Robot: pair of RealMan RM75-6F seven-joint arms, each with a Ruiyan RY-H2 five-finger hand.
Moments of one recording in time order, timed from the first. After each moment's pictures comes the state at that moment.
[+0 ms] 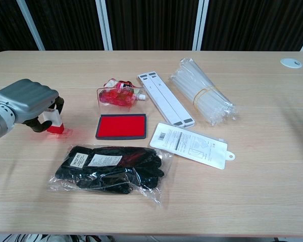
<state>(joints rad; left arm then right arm) -0.63 -1.71 -0.09 -1.32 0.98 1.15 0.90 0.09 -1.16 0.15 -1.68 -1.34 1.41 0.12</state>
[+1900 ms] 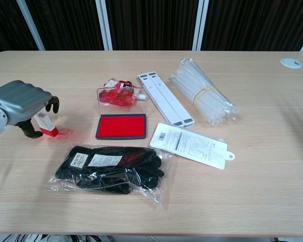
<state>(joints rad) -0.62 -1.68 -0.08 -1.38 0.93 1.17 0.96 0.09 -1.15 0.14 -1.69 -1.34 1.41 0.12</state>
